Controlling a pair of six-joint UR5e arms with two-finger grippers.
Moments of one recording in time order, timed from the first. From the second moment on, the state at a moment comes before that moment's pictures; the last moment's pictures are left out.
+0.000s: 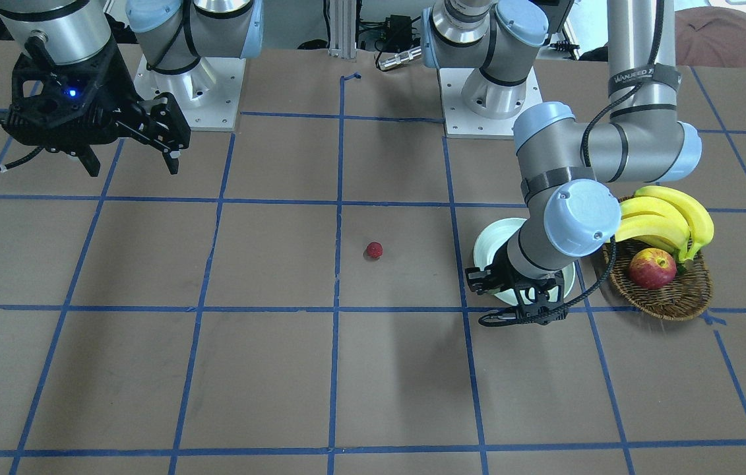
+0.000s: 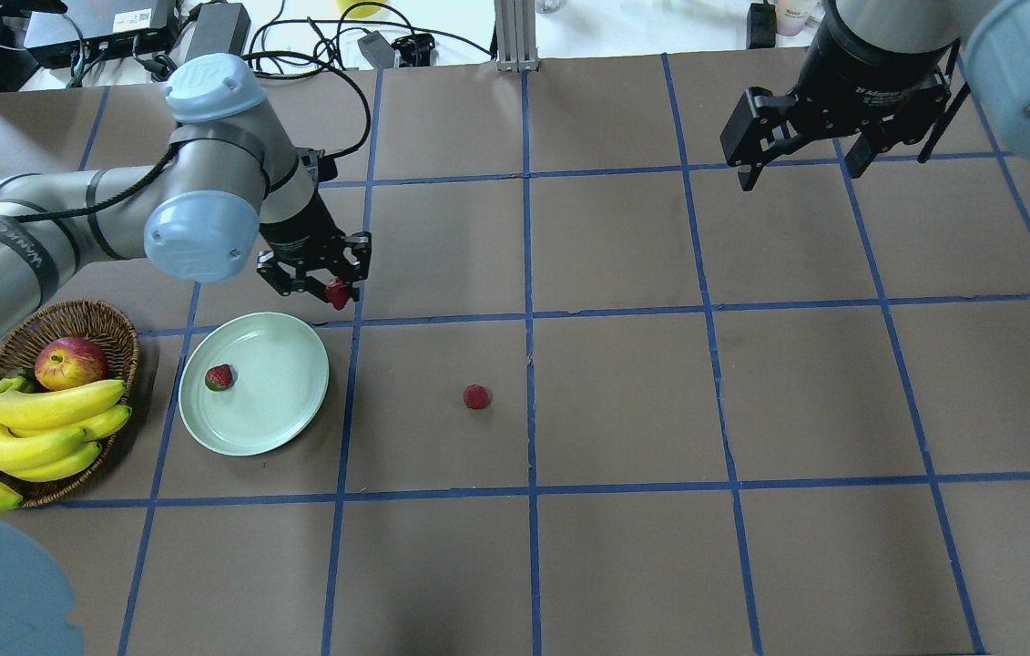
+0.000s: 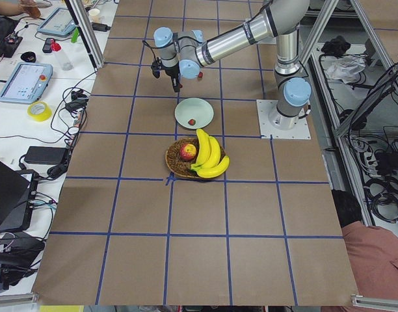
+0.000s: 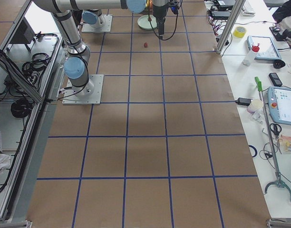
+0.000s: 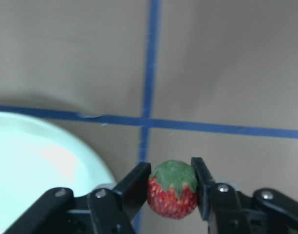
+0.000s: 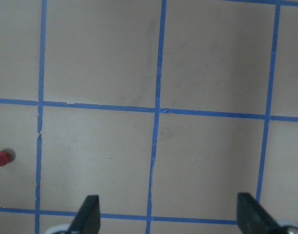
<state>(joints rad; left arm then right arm) -1.49 -1.91 -1.78 -1.19 1.58 -0.04 1.58 -1.58 1.55 -1.62 -1.58 -0.07</state>
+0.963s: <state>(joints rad) -1.38 -1.91 -1.87 -1.20 1.65 0.04 1.58 -1.58 1.55 -1.62 -1.58 -0.07</state>
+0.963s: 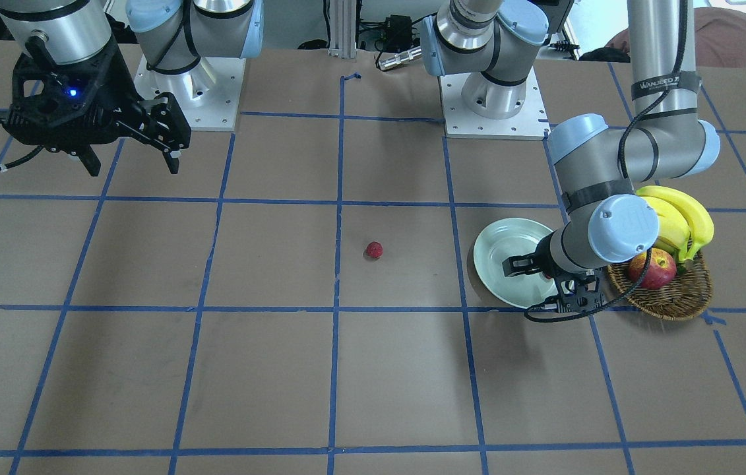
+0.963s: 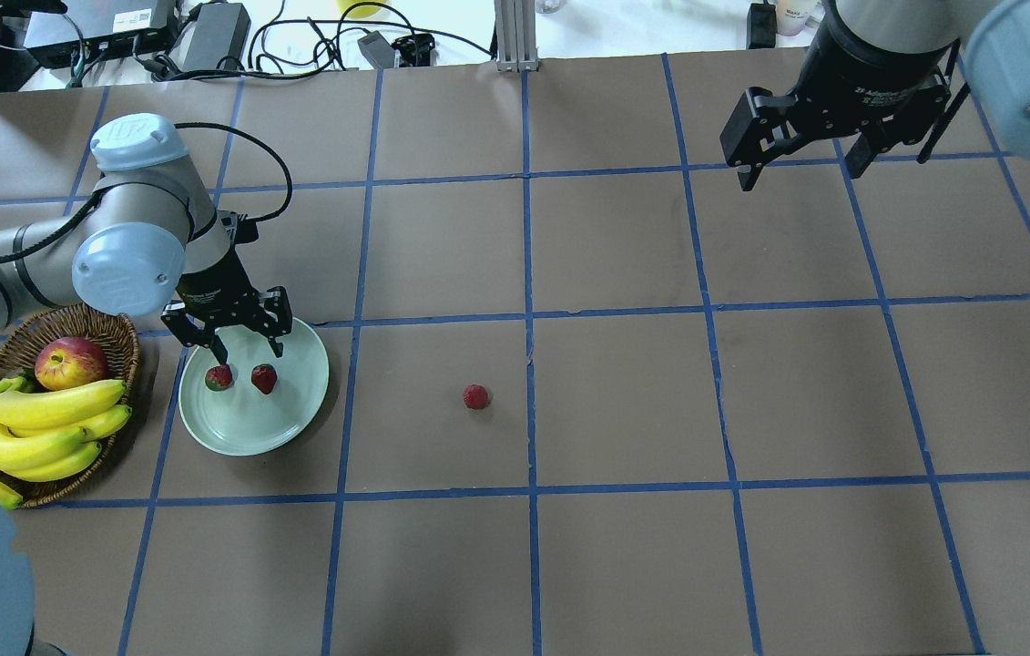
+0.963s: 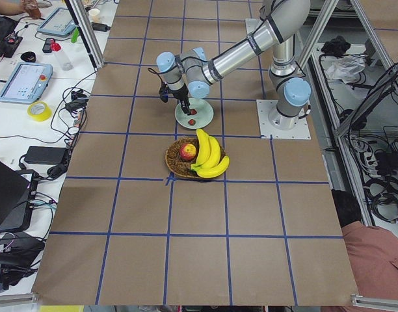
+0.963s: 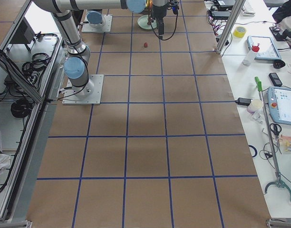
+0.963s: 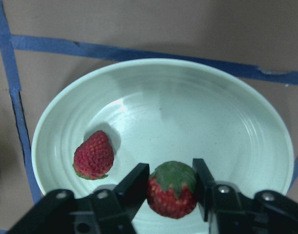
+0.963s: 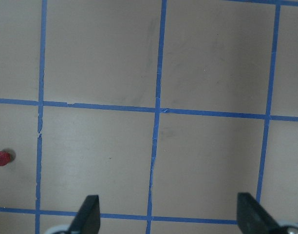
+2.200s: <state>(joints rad) -1.82 -1.87 -1.88 -1.10 1.40 -0.51 1.58 -1.58 1.55 -1.62 -1.58 -0.06</state>
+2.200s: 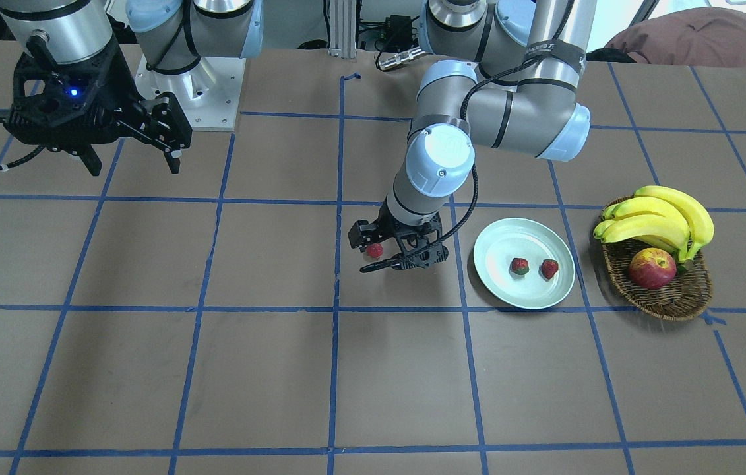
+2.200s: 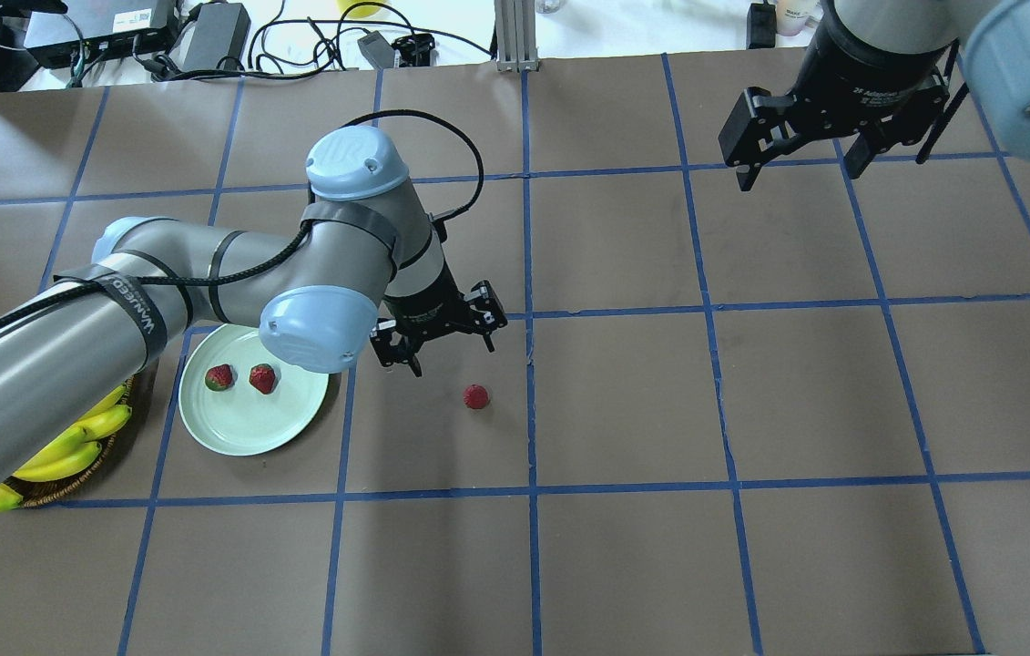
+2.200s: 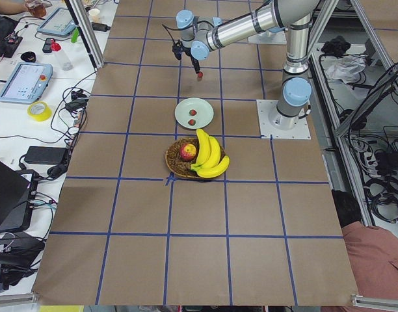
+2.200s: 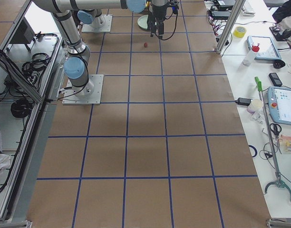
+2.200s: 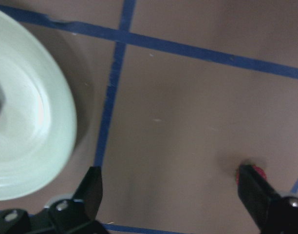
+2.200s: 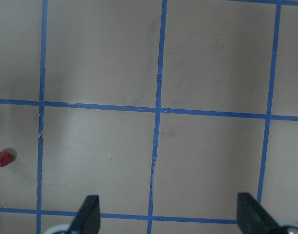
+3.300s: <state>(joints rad) -1.84 -1.95 -1.97 -0.95 1.37 -0.53 1.58 -1.58 1.55 -1.62 -1.58 -0.07</state>
